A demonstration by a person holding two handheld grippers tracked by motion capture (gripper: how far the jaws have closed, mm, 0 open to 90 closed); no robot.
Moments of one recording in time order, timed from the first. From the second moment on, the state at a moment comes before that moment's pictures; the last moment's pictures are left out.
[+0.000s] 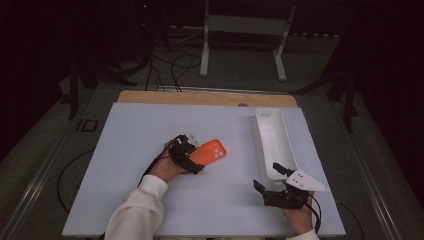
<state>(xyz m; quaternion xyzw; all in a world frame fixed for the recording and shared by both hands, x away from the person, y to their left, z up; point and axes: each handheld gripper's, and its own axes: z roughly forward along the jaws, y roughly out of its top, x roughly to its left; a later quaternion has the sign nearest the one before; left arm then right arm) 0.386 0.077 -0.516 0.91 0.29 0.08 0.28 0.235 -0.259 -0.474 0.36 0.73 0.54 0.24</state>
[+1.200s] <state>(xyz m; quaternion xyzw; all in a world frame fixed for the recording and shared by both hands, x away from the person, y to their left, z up) 0.383 0.077 -0.504 0.91 0.30 0.09 0.28 0.235 -0.258 -0.475 0.36 0.73 0.54 0.23</state>
